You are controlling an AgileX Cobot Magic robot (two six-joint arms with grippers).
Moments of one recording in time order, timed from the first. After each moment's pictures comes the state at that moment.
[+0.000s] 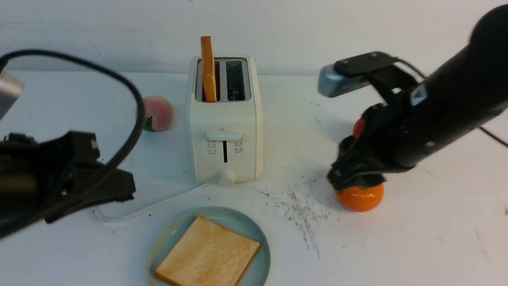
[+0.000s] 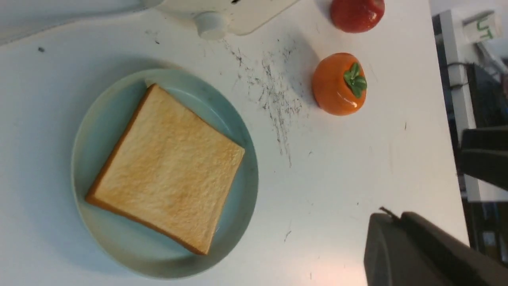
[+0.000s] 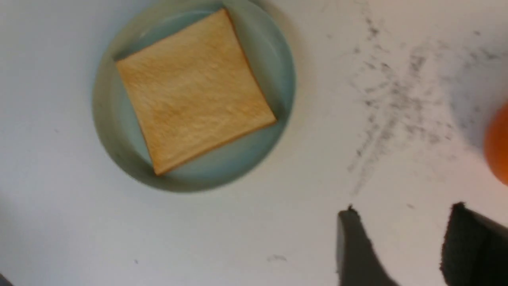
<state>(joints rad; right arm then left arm) 0.48 1.43 -1.33 0.25 1.04 -0.23 -0.04 1.00 -0.88 -0.80 0.91 0.04</state>
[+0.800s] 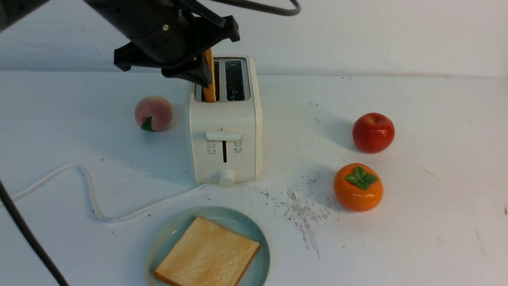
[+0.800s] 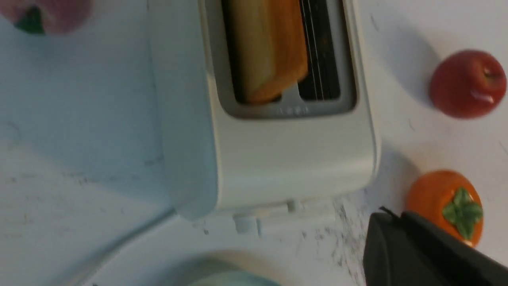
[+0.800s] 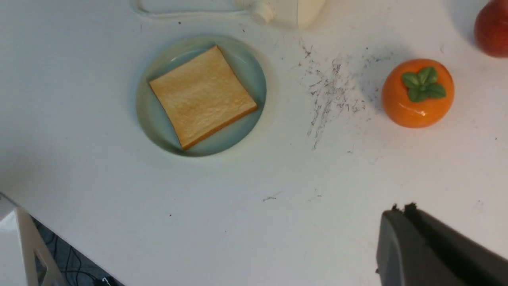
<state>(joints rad) 0.44 0.94 -1.33 0.22 1.27 -0.10 -0.41 1.74 -1.79 -0.06 0.96 -0.49</state>
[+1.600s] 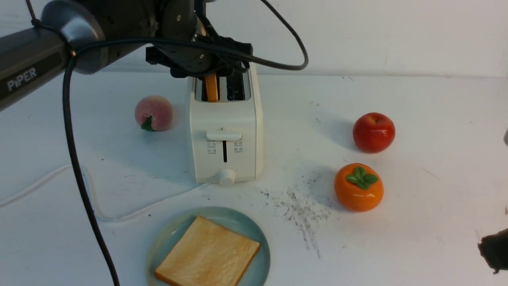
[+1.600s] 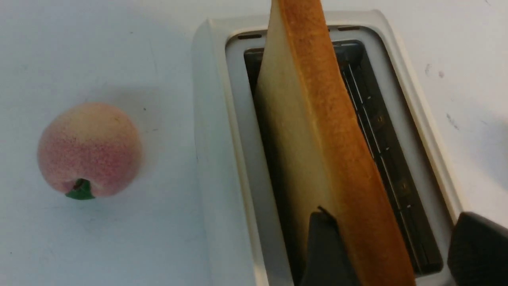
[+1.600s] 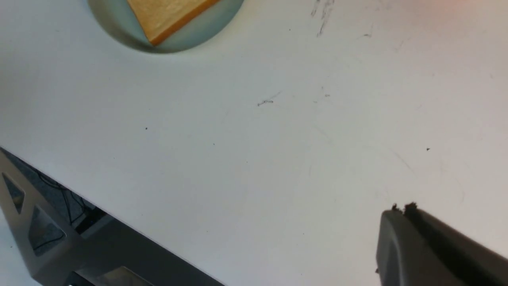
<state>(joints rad) 0.44 0.94 -1.08 0.22 1.26 -0.09 -0.43 1.91 -1.80 0.22 0.67 -0.53</state>
